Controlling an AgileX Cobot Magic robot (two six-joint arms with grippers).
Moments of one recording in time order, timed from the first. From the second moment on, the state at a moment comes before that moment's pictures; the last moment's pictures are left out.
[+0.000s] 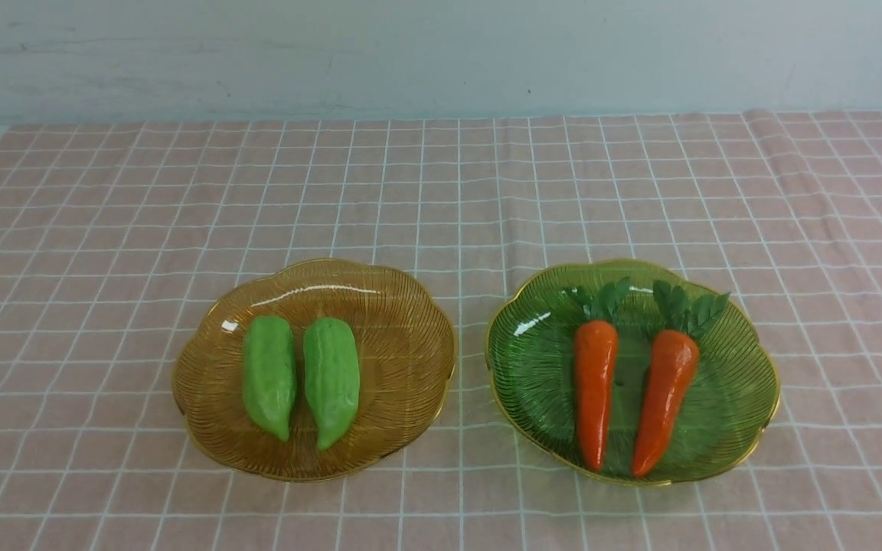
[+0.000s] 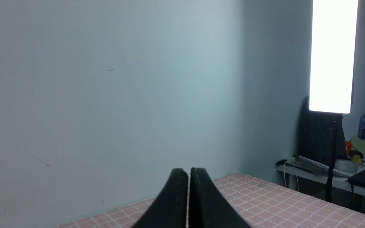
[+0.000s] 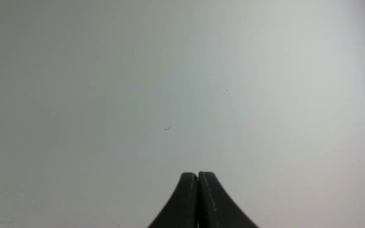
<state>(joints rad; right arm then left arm) 0.03 -0.01 -0.46 0.26 0.23 -0.07 -0.76 0.03 -0.54 0.16 0.33 -0.20</state>
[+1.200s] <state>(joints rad) 0.03 -0.01 -0.46 0.26 0.24 -0.07 -0.08 0.04 0.03 0.00 0.29 0.12</state>
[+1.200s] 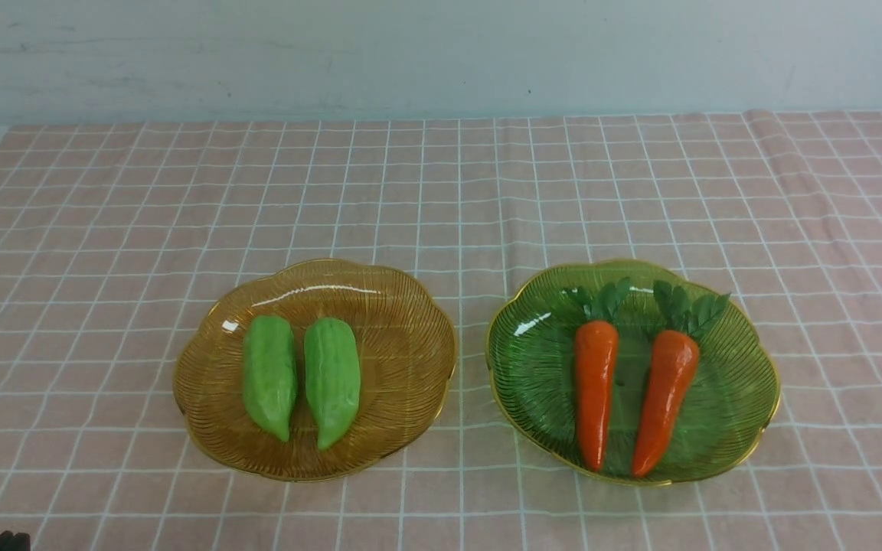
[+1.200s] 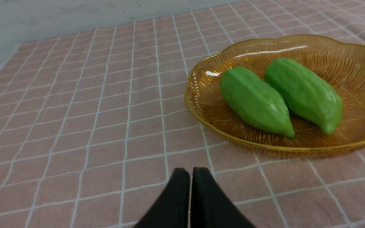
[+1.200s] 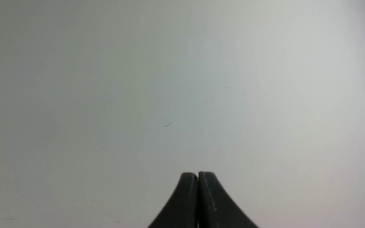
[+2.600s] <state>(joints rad) -0.04 -0.01 -0.05 0.05 0.37 -0.08 -0.08 0.04 0.03 0.01 0.29 0.12</state>
